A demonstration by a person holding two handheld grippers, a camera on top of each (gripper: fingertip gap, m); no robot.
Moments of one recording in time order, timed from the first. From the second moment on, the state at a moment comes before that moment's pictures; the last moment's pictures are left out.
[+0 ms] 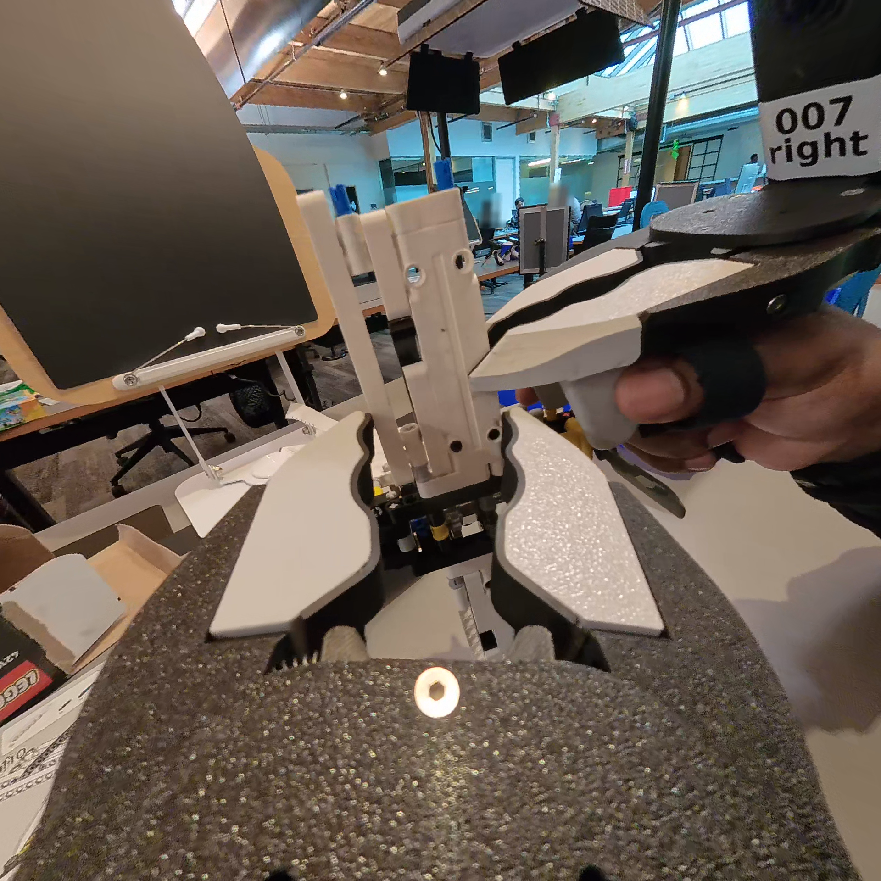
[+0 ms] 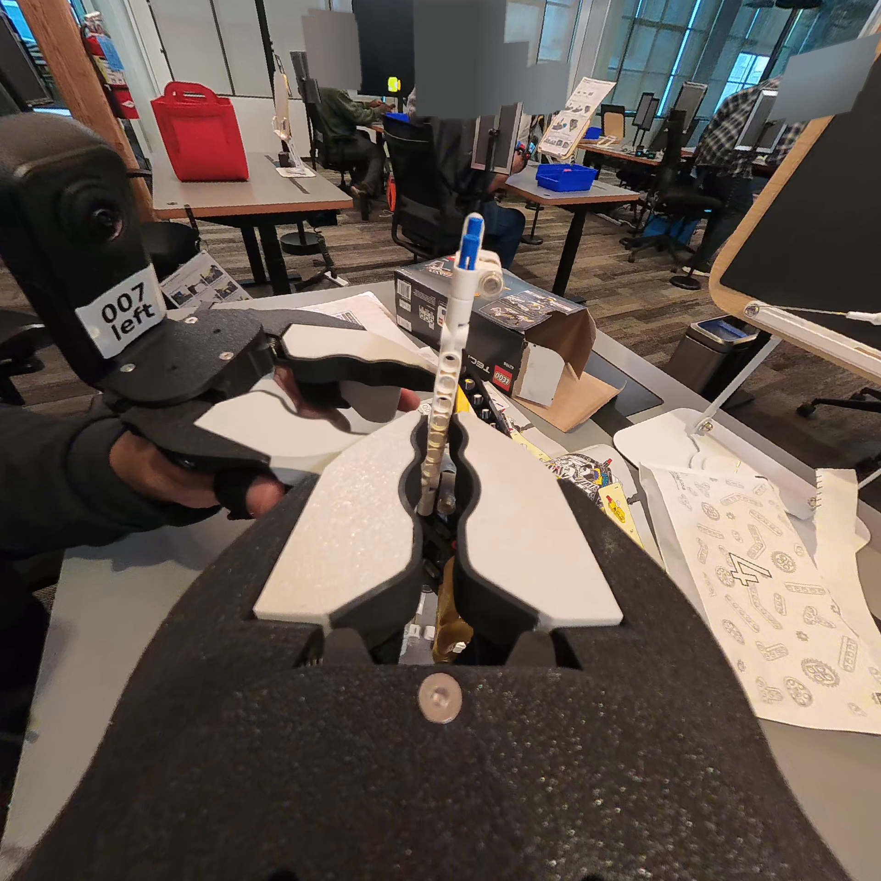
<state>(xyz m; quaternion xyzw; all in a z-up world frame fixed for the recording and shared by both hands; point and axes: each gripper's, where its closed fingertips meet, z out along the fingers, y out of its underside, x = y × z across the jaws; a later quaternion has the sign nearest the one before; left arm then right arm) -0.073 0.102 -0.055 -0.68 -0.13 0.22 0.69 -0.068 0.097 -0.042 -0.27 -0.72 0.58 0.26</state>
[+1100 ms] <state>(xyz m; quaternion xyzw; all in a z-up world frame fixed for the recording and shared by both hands) -0.057 0.100 -0.048 -0.63 -0.05 0.19 0.75 -0.040 0.089 -0.035 -0.15 -0.78 0.56 0.24</state>
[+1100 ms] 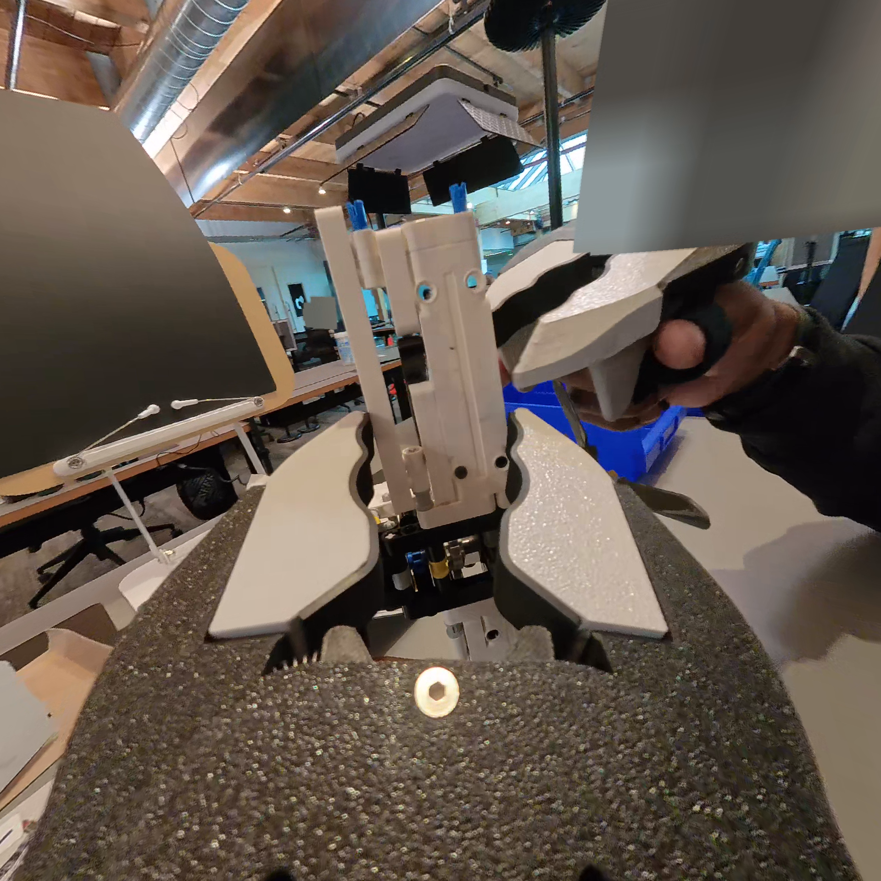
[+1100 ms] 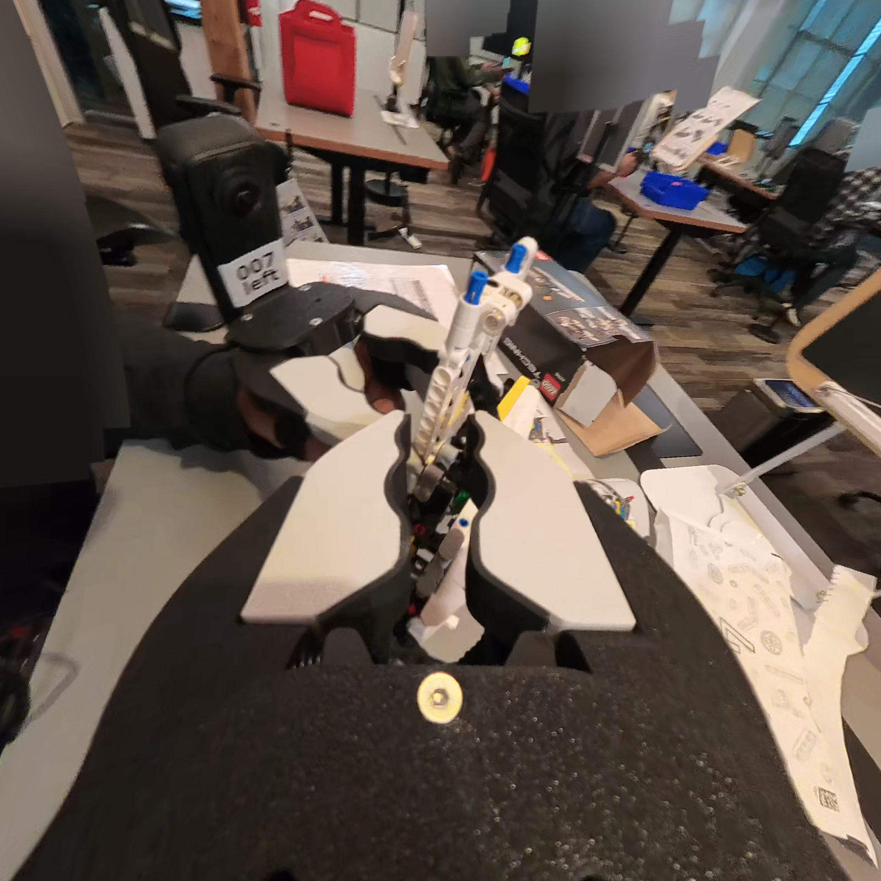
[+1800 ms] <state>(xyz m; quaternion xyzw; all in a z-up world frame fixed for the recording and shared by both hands) -0.046 0.087 -0.078 -0.66 0.04 -0.13 0.74 -0.068 0.083 -0.058 0.05 -0.72 0.69 -0.04</state>
